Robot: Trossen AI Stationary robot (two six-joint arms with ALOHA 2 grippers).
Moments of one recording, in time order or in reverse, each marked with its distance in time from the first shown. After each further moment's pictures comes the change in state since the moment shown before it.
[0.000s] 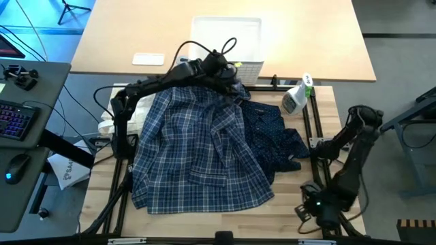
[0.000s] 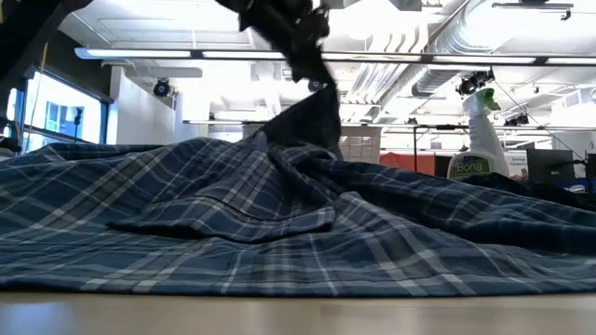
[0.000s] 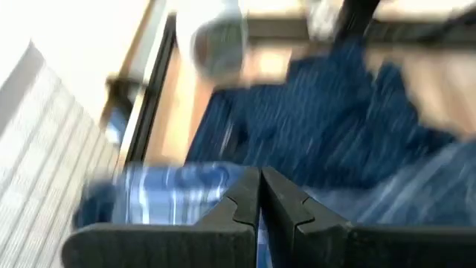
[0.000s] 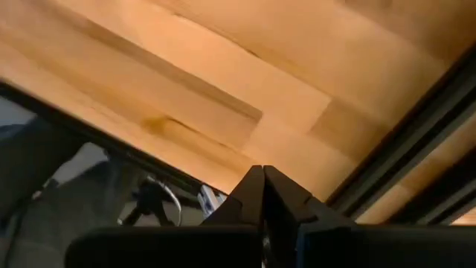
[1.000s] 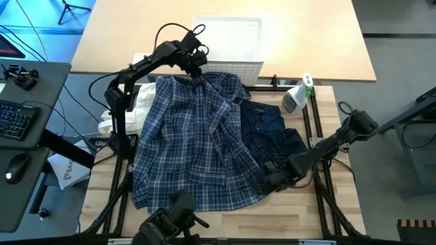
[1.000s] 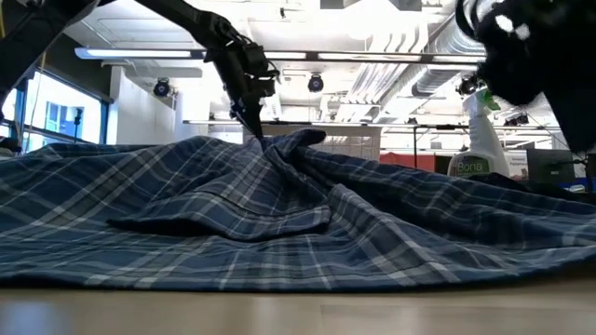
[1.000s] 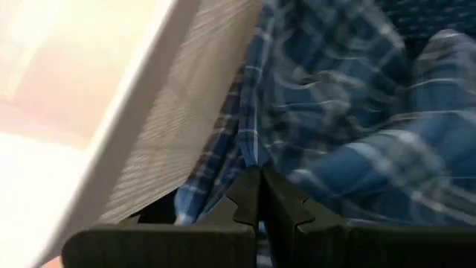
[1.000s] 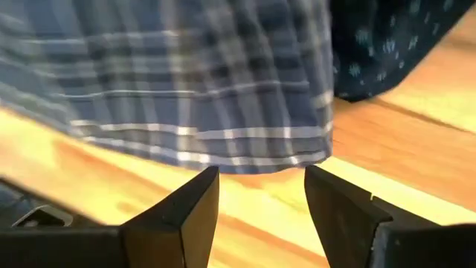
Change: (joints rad) left arm 0.367 0.023 -0.055 -0.295 -0.116 0.155; right arm -0.616 0.150 -0.076 0.298 -0.105 -0.407
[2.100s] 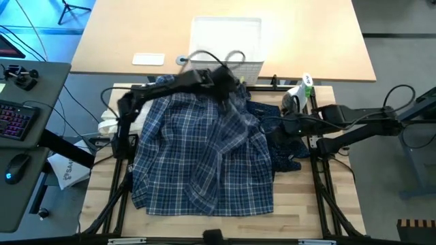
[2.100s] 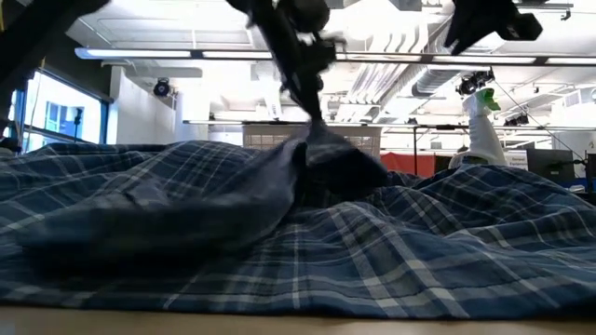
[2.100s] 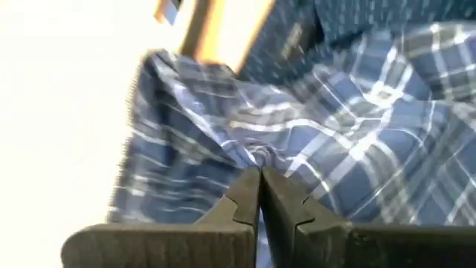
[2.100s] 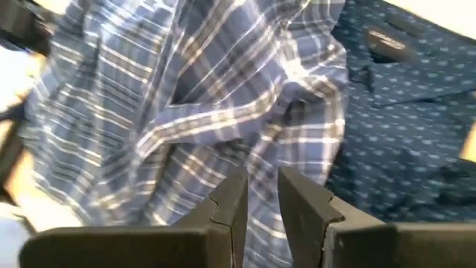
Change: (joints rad) left arm -0.423 0.035 0.088 0.068 -0.302 -0.195; right arm -0.418 -0.453 0.293 -0.474 0.406 -0.681
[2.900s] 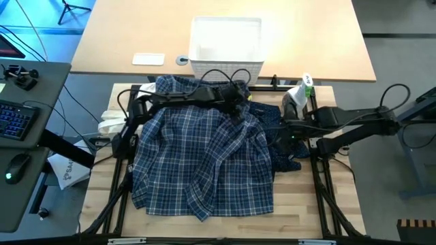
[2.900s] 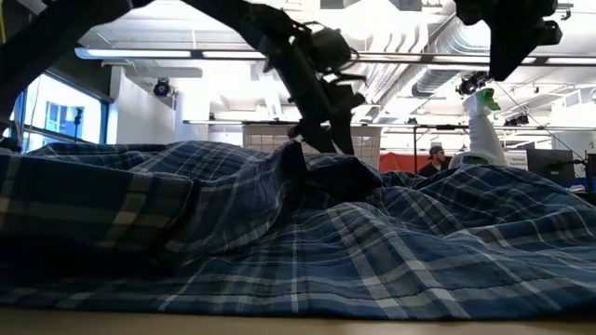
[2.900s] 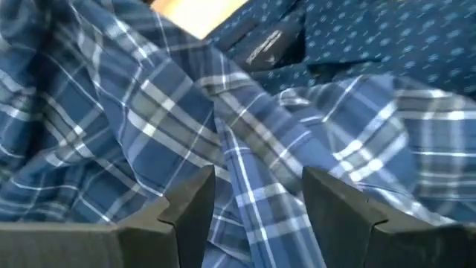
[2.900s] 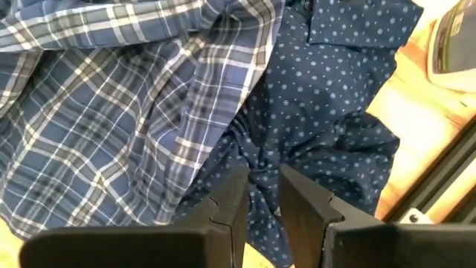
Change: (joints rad) left arm -0.071 0.153 -0.142 0.287 0.083 -0.428; right arm 0.002 0.054 0.000 -0.289 -0.095 -0.196
